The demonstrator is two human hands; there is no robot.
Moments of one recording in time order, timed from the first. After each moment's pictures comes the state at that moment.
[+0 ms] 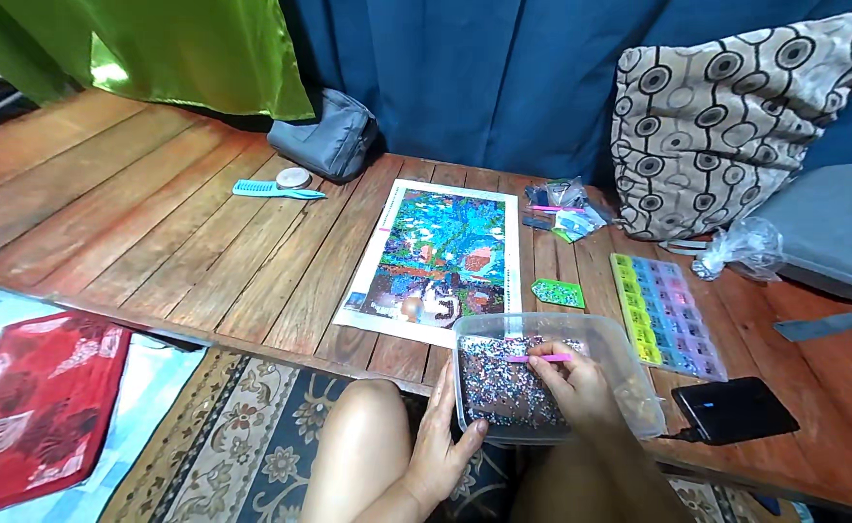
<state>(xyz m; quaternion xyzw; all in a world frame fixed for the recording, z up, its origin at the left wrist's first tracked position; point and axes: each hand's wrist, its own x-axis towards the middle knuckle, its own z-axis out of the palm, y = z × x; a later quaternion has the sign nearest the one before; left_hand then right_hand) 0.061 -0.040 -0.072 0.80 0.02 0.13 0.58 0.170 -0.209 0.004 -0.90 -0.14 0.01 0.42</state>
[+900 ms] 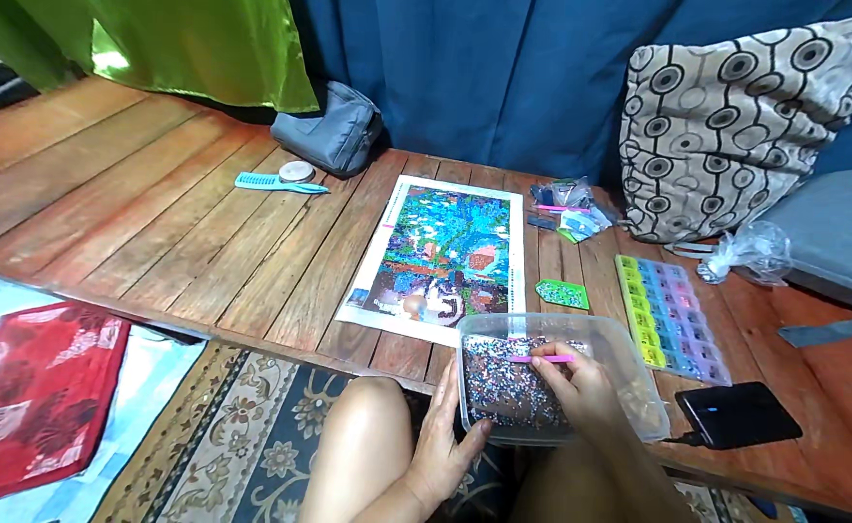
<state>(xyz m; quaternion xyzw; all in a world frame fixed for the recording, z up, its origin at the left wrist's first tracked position) 0.061 -0.040 -0.072 0.81 0.02 0.13 0.57 0.172 -0.210 0.001 -0.90 -0.16 0.00 0.41</state>
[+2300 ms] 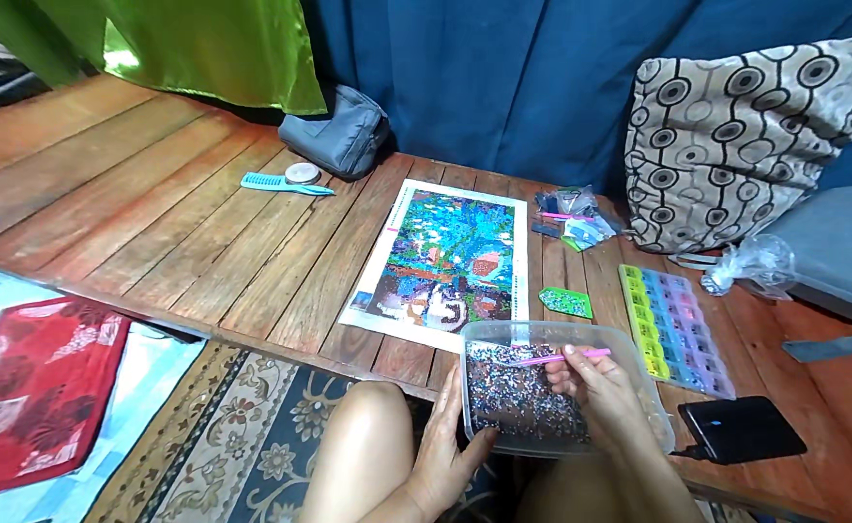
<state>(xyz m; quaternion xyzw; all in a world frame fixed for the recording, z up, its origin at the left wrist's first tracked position) 0.063 -0.041 -0.067 0.80 0.02 0.13 0.58 0.183 -0.203 0.015 -0.69 0.12 0.10 0.71</state>
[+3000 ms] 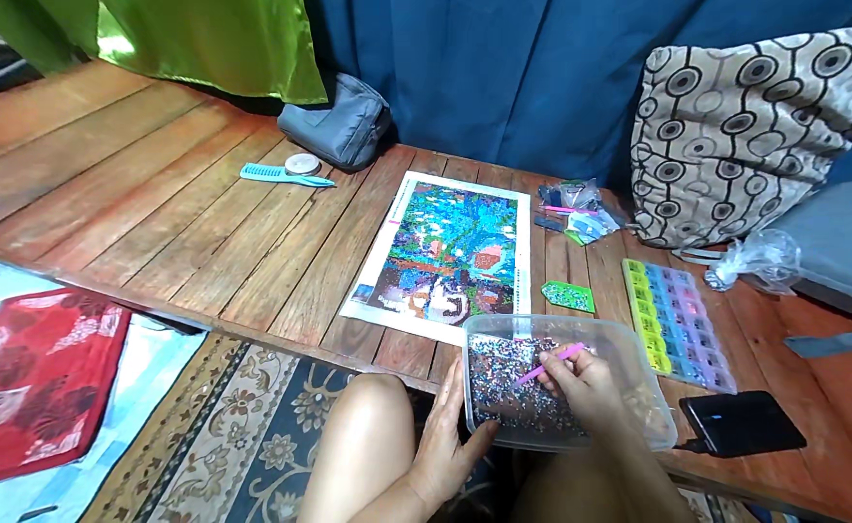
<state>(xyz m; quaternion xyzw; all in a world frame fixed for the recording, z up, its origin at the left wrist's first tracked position) 0.062 -0.040 -0.069 0.80 0.02 0.13 0.58 0.178 -0.206 0.000 -0.85 -0.04 0.09 0.52</state>
